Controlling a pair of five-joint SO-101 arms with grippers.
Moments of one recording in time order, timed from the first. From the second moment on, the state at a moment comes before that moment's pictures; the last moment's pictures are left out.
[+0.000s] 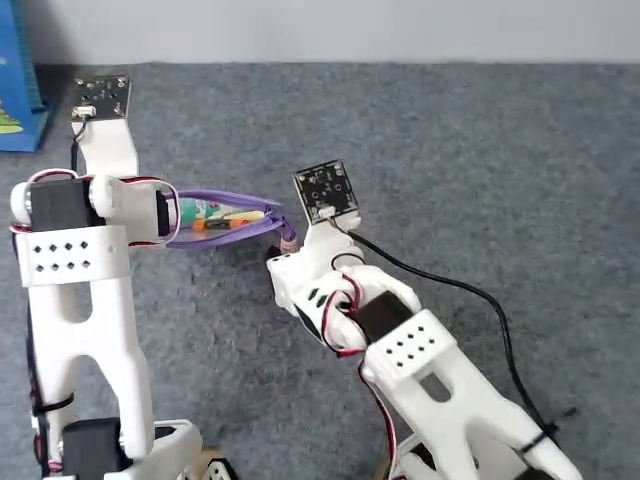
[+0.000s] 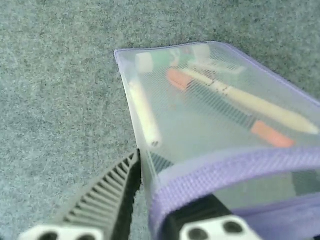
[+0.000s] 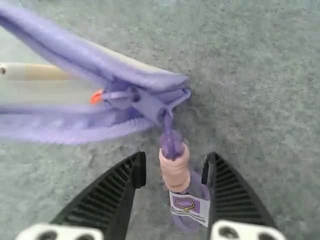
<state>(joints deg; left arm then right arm) -9.2 -15.0 -1.5 99.4 5.9 -37.4 -33.2 47.5 34.4 -15.2</state>
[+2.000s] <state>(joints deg) -9.2 -14.9 -0.6 99.4 5.9 -34.5 -22.3 45.7 30.2 -12.4</state>
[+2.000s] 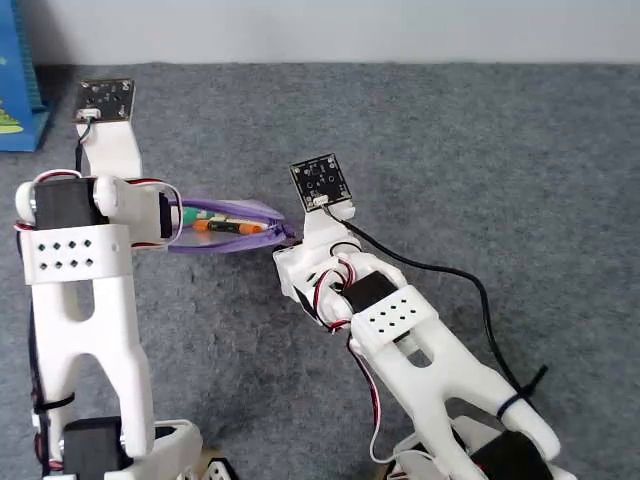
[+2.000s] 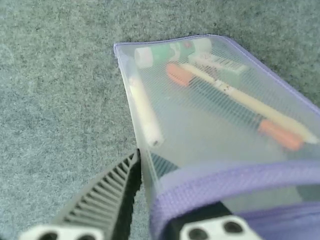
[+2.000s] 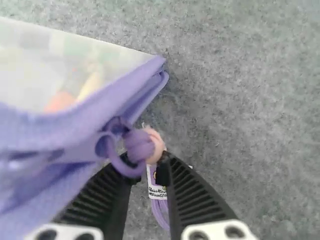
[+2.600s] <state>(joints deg) -9.2 -14.9 -0.6 99.4 5.9 -34.1 -27.4 45.7 31.9 -12.2</state>
